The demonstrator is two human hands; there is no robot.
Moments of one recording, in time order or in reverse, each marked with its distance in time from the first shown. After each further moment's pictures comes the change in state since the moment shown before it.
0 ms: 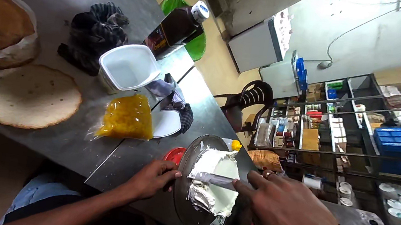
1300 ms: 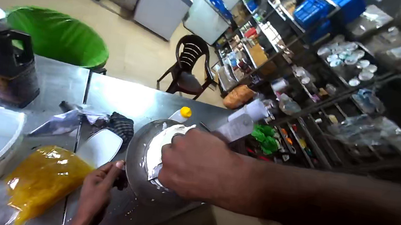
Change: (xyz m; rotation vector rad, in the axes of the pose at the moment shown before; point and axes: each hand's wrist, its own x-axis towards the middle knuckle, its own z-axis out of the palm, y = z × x) left_hand 0.037 0.017 -0.010 -0.028 0.261 0.062; right_hand -0.013 -0.013 -0.020 0.210 0.173 0.060
